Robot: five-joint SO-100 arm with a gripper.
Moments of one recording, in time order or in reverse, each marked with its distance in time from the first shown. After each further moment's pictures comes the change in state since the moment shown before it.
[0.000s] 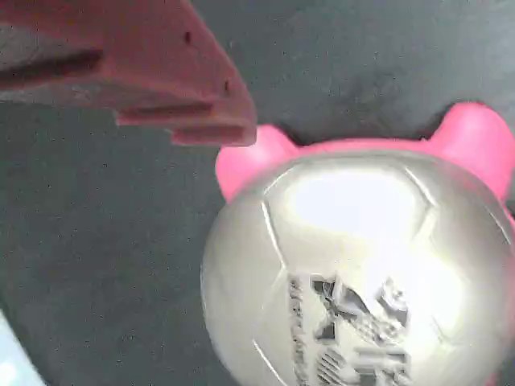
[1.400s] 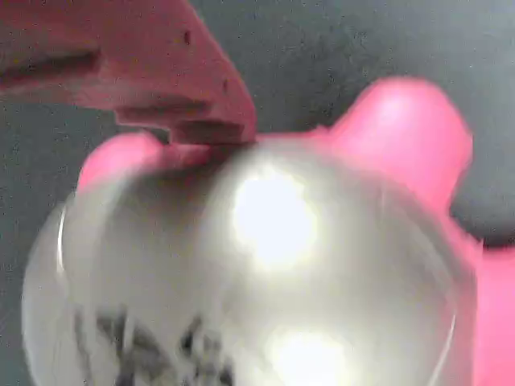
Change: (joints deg) arm -1.9 -22.2 -25.3 7.6 4.7
